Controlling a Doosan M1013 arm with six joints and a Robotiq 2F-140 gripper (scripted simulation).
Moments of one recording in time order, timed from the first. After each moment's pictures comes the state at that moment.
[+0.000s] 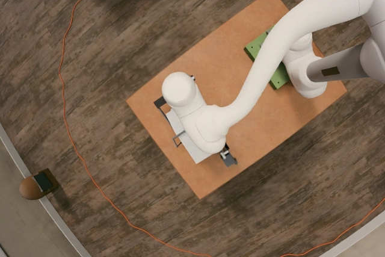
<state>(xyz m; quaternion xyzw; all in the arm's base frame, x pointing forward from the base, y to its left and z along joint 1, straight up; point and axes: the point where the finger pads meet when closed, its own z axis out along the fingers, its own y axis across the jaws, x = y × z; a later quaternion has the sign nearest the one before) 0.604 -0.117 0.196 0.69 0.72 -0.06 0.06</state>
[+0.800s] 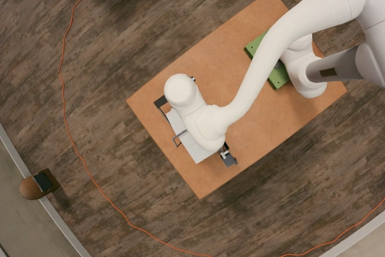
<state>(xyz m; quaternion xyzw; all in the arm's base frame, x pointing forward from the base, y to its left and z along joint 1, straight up) 0.605 -0.117 0.166 0.69 0.72 -0.06 0.06</state>
